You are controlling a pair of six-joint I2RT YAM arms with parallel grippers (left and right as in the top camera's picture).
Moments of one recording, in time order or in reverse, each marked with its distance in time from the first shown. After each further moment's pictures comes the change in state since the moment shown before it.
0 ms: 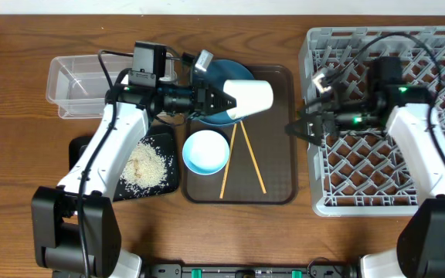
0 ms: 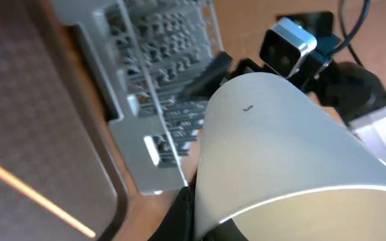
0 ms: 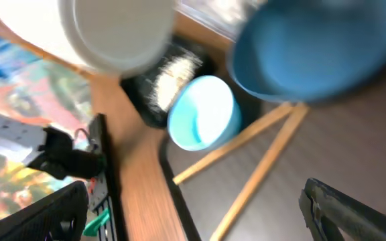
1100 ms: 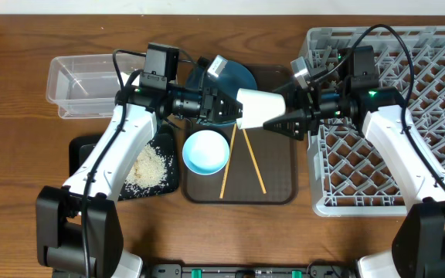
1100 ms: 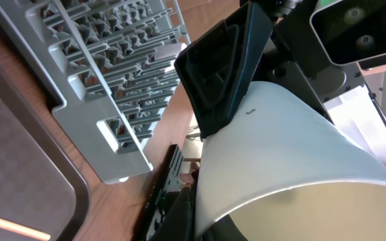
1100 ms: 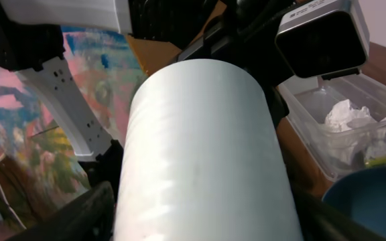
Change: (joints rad) left arm -0.052 0.000 0.000 -0.001 0.123 0.027; right arm 0.148 0.000 -0.011 0.389 -0.381 -0.024
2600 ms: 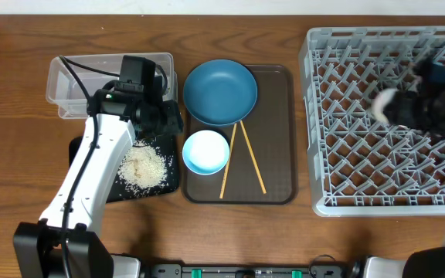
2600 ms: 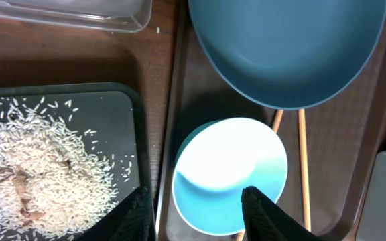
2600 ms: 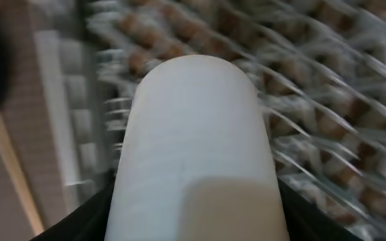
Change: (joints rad) left arm 0.089 -0.131 0.000 -0.451 -1.129 0.031; right arm -0.445 -0.145 0.211 -0.559 1.358 0.514
